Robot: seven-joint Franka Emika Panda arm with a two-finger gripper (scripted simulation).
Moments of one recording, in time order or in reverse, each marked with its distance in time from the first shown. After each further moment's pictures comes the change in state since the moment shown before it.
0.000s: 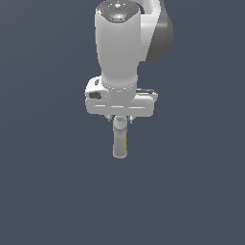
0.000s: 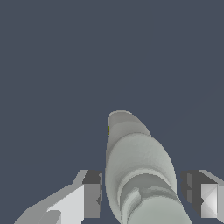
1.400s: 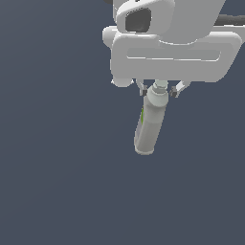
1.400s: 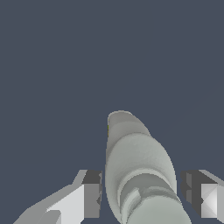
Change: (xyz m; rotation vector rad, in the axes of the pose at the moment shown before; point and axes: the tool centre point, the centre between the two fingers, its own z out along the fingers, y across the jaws) arm 0.043 -0.091 -0.157 -0.001 -0.001 -0.001
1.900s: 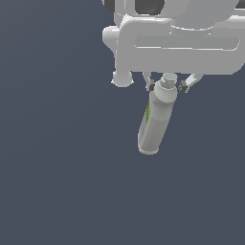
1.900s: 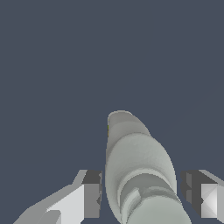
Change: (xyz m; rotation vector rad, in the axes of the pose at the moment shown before) arm 0.007 -0.011 -0.019 0.000 -0.001 0.000
